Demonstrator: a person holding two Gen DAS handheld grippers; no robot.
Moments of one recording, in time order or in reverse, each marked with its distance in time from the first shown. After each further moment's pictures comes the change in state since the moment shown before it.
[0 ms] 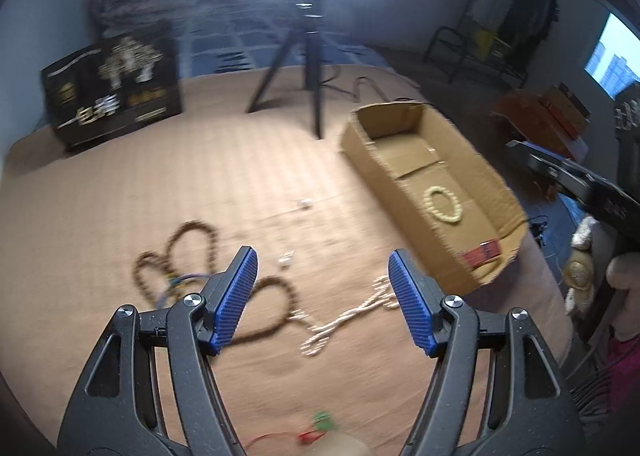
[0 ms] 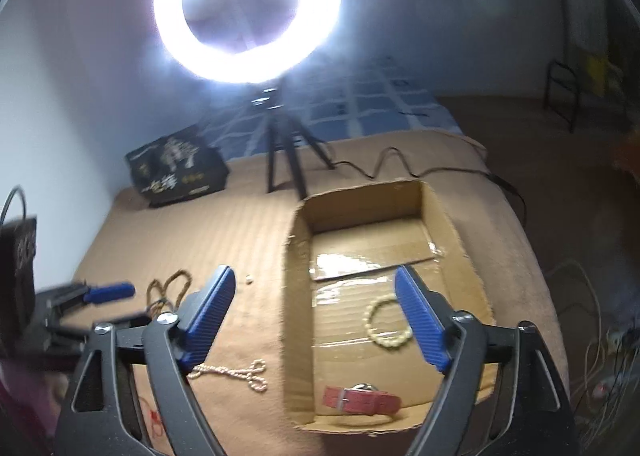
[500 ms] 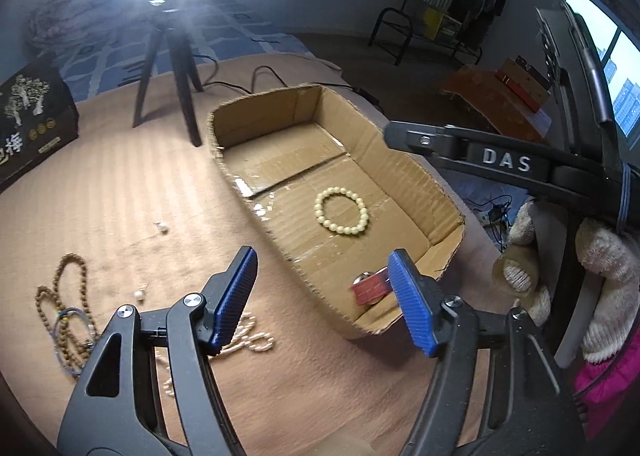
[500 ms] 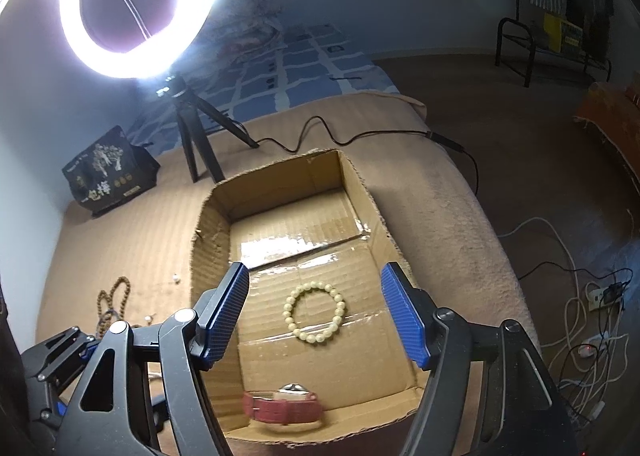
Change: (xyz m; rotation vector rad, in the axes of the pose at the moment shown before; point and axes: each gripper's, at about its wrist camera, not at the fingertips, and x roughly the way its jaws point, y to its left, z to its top) left arm 0.045 -0.119 0.017 0.113 0.024 -0.147; right arm 0.020 -0.076 0.002 0.207 0.103 -0.141
